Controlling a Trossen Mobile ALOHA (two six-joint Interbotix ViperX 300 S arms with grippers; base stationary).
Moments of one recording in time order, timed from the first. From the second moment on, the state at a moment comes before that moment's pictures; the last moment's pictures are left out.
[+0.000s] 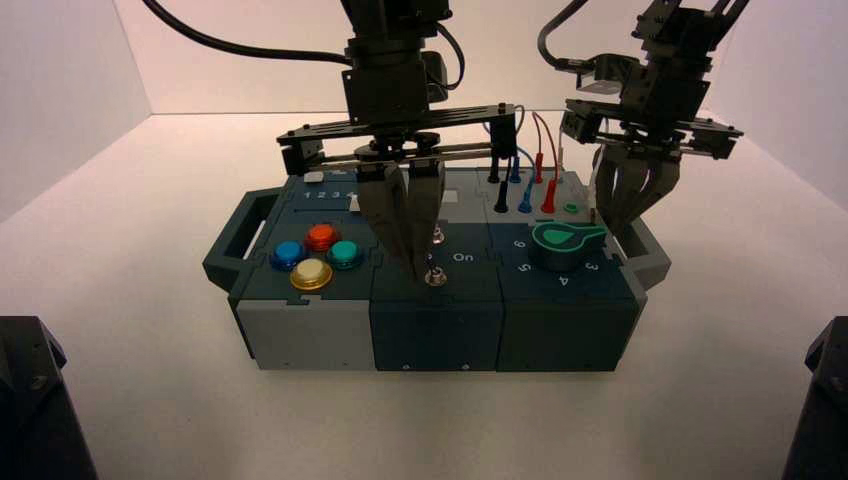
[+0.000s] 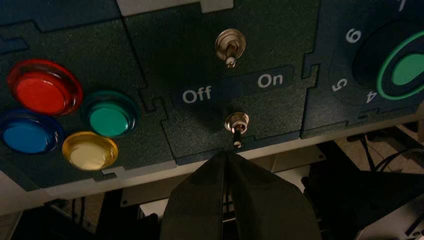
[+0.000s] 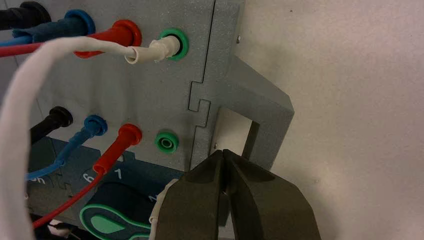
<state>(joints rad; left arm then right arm) -0.96 0.11 0.63 -0.35 0.90 -0.57 0.31 0.07 0.83 0.25 0.78 -0.04</state>
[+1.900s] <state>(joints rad) -0.98 0.14 0.61 -0.31 0.92 -0.57 0.31 0.07 0.83 0.25 0.78 -0.04</state>
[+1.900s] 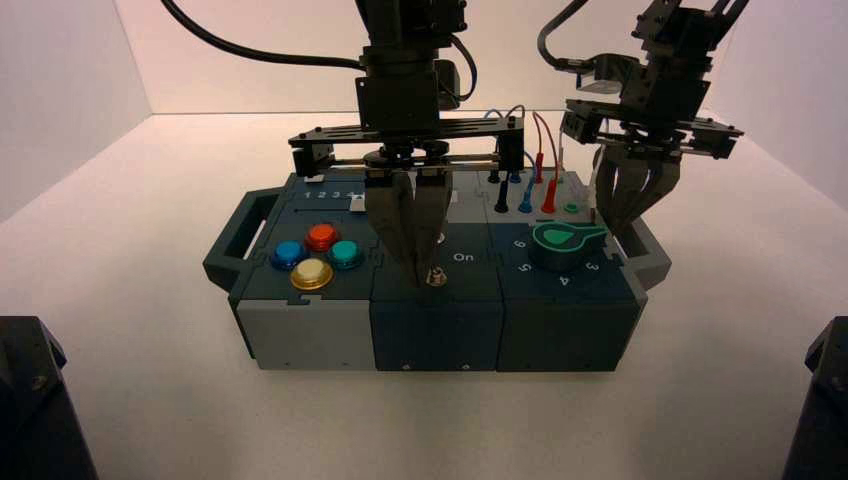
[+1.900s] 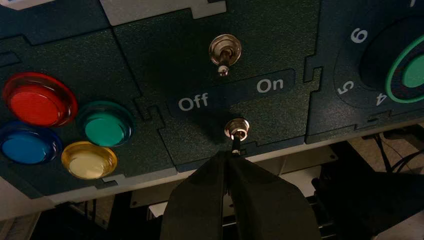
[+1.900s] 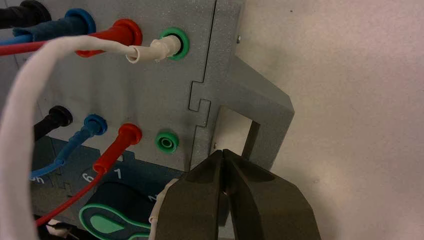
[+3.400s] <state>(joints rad) -0.96 0.15 0.60 -0.27 0.91 -0.57 0.31 0.07 0.83 0.24 0.78 -0.04</state>
